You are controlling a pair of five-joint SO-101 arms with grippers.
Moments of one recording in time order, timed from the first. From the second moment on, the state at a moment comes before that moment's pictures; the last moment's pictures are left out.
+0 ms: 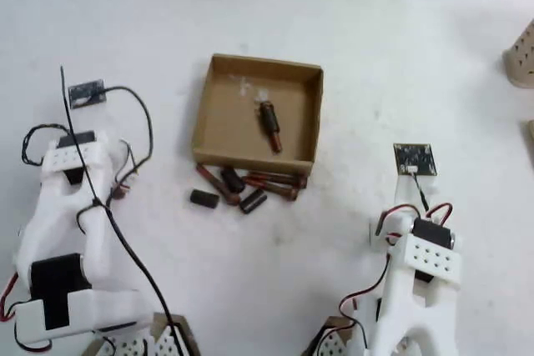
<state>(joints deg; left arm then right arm) -19.4 -4.7 39.7 51.5 9.8 17.1 -46.7 72.9 53.5 21.8</state>
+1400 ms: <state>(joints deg) -21.0 0.3 26.2 65.8 -111.9 17.1 -46.7 72.9 53.5 21.8</state>
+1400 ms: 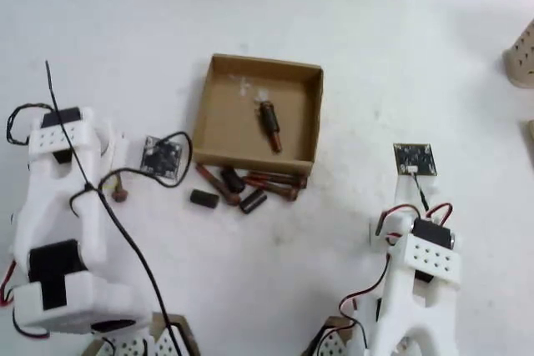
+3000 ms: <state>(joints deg) -22.5 20.4 14.3 78.4 -47.6 17.1 -46.7 72.9 53.5 21.8</state>
